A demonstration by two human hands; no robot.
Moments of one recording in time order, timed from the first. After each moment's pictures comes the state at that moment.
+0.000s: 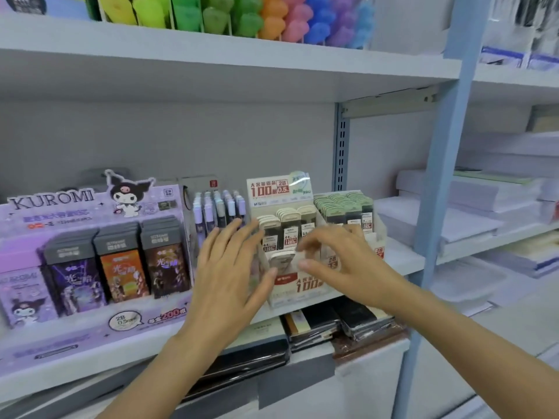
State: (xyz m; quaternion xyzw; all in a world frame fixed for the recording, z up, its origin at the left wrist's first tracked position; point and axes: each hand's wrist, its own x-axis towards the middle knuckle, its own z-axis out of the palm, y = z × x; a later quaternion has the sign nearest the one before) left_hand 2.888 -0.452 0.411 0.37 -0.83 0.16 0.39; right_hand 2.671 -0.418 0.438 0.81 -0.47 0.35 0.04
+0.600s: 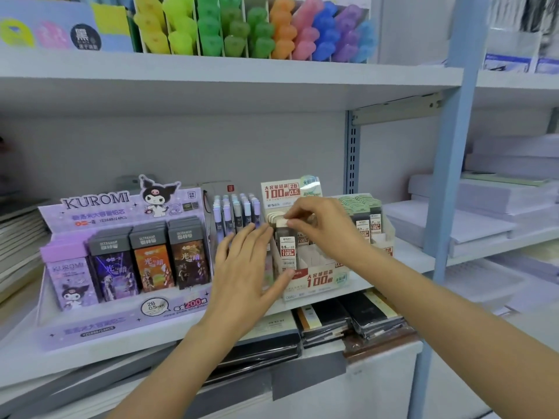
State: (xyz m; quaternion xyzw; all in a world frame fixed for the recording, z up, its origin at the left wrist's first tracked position) left_hand 2.887 -0.448 0.408 0.43 -0.82 0.18 0.34; right_hand 2.703 -0.460 0.470 0.77 -0.47 0.43 0.02
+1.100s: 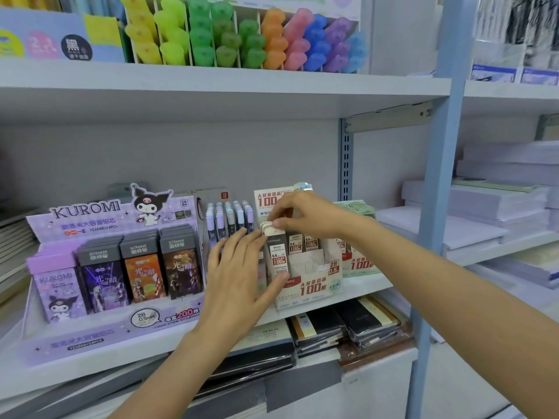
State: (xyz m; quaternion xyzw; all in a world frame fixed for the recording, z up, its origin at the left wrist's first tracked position) left_hand 2.883 -0.447 0.414 0.44 -0.81 0.16 0.36; right_hand 2.701 -0.484 0.511 0.84 -0.48 0.25 0.01
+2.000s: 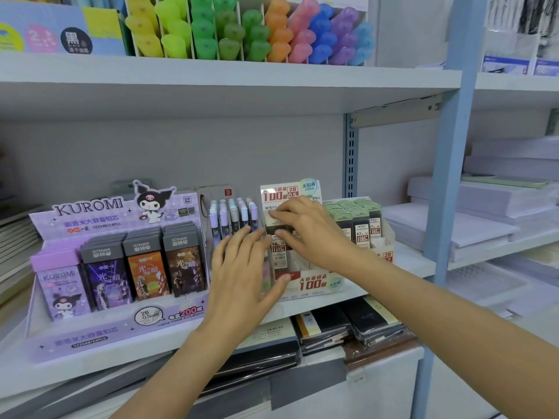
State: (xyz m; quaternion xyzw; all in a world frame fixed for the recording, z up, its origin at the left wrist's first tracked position) left_hand 2.884 -0.454 0.407 0.44 -0.80 0.21 0.35; right_hand 2.709 -0.479 0.467 0.81 -0.45 0.32 0.22
